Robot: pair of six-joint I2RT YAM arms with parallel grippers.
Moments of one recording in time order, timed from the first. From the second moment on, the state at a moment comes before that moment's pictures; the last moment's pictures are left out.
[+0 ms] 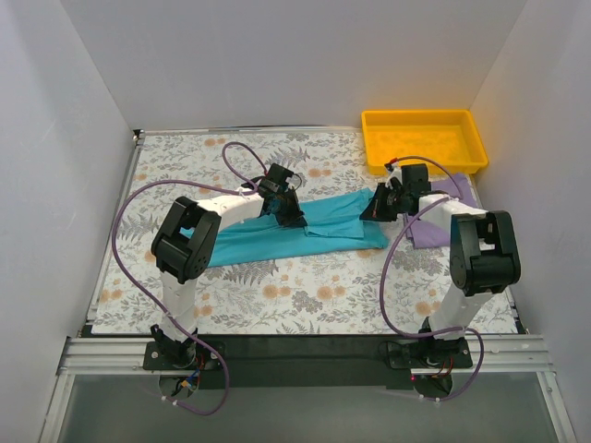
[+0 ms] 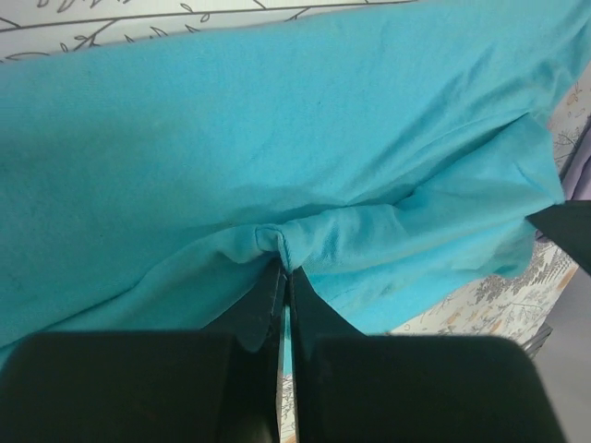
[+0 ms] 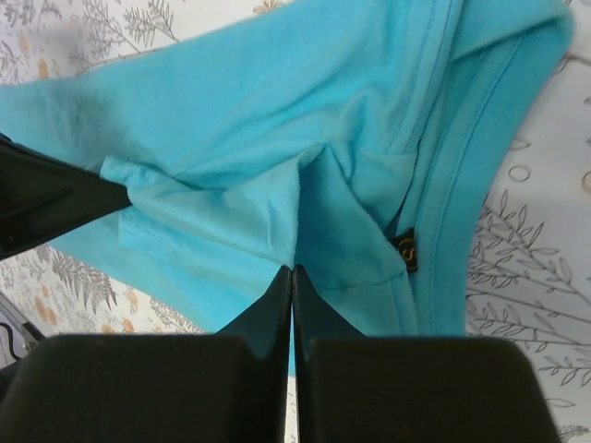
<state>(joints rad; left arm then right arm) -0.57 2.02 1.36 -0.29 0.22 -0.84 0.13 1.73 0.98 -0.17 -0.54 0.36</state>
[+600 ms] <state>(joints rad) -0.57 2.01 1.36 -0.30 0.15 -0.86 0.12 1.82 1.08 -0.23 -0.53 0.32</state>
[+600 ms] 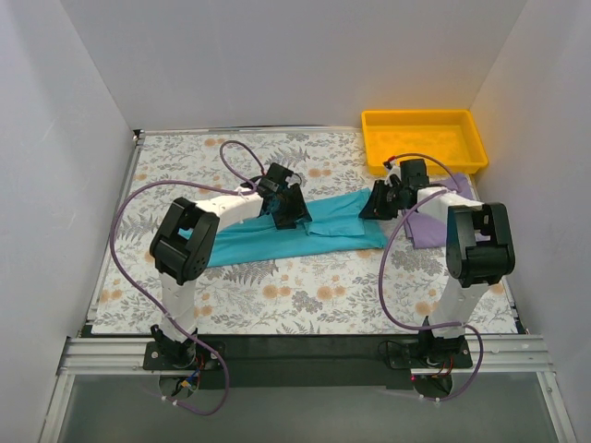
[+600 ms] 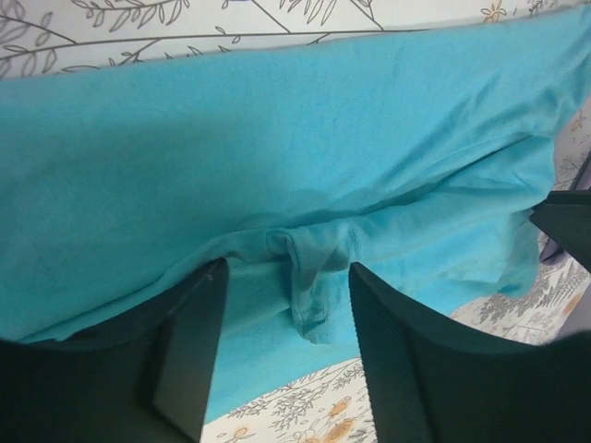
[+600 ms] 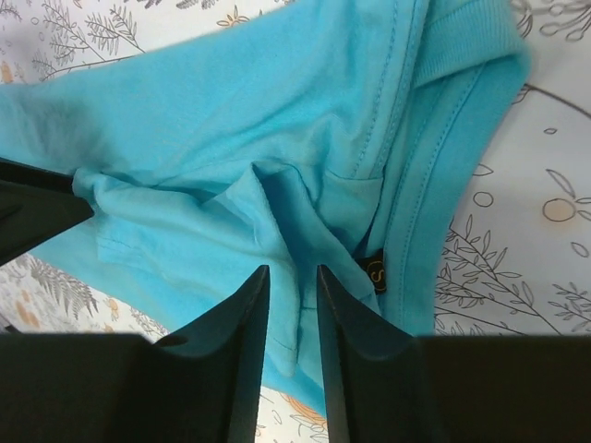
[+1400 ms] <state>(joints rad) -0.25 1.53 0.89 -0.49 -0.08 -0.82 0.12 1.51 0.84 -0.36 -0.32 0.29</state>
